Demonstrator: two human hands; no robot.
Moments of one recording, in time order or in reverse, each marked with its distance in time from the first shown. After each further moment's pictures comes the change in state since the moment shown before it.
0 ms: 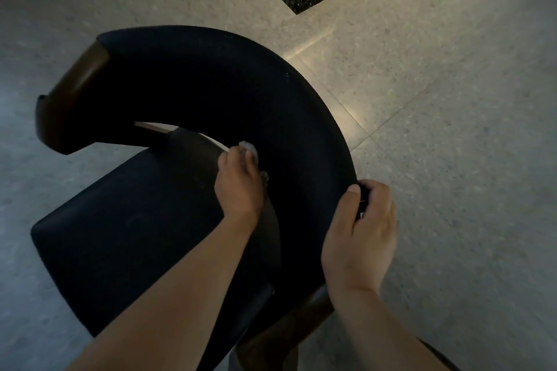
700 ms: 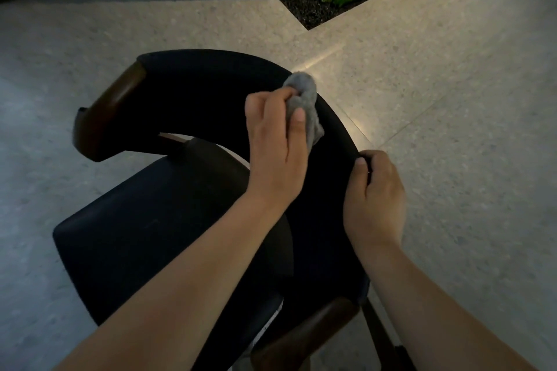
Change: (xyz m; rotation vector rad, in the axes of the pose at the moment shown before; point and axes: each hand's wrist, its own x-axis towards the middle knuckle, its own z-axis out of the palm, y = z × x) left_hand 0.014 0.099 -0.063 -0.345 0.079 0.465; right_hand 0.057 -0.021 0.013 -0.088 -0.150 -0.182
